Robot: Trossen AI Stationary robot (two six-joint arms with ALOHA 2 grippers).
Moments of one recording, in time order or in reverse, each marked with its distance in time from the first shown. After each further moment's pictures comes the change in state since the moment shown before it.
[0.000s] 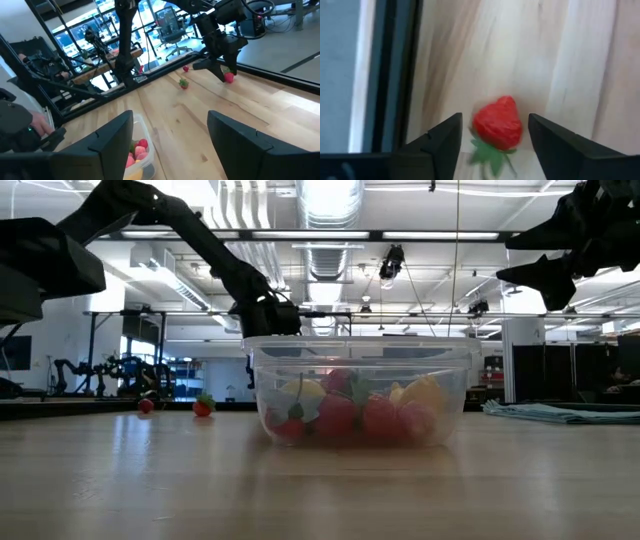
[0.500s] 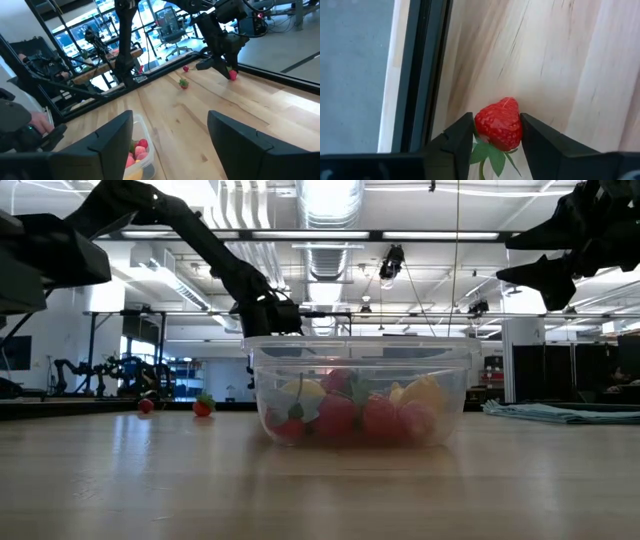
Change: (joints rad) left arm 0.001 -0.002 0.000 0.037 -0.074 -0.008; right arm 0.000 0.000 0.000 0.000 0.000 0.000
